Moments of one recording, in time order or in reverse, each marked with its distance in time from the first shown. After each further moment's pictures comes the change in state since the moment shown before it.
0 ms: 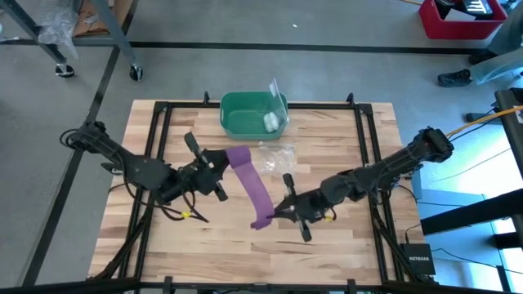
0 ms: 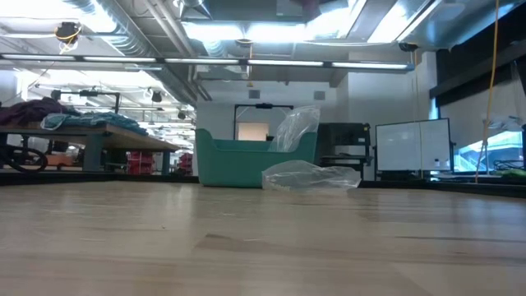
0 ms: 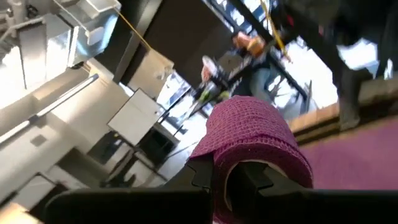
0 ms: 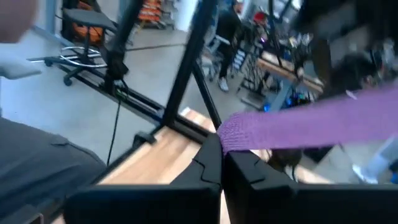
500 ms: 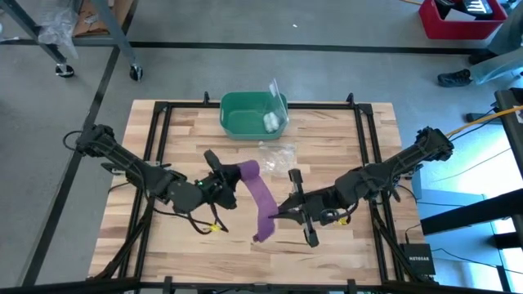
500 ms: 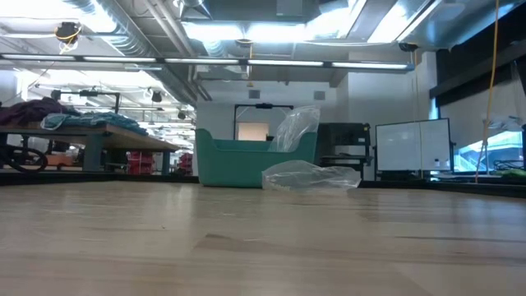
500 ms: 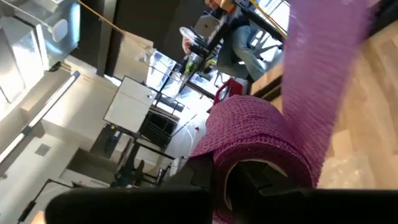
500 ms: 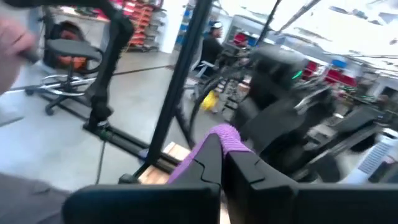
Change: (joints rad) left arm 0.012 0.100 -0.097 -0.126 -0.026 -0.105; right arm 0.053 0.000 0.252 -0.143 0.101 0.001
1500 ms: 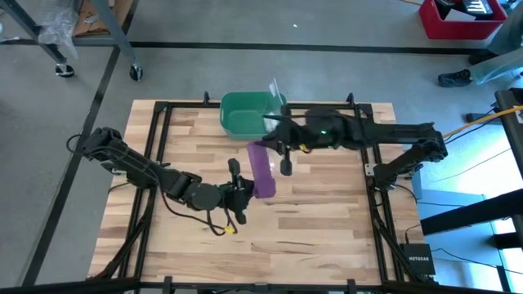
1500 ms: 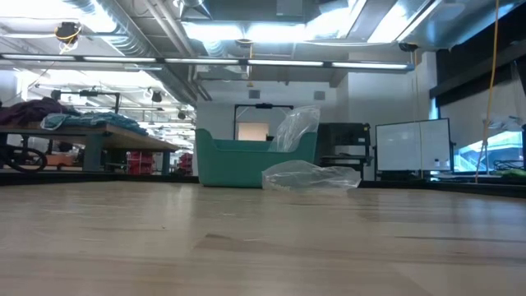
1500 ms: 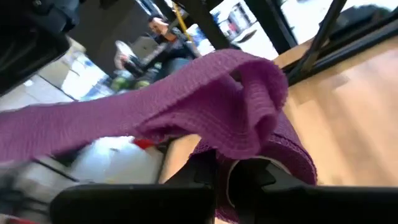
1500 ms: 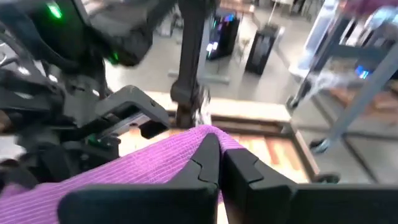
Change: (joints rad) left arm 0.060 0.096 -0.030 0.045 0.425 -0.371; right arm -0.508 0.060 0.260 -0.495 -0.157 0.233
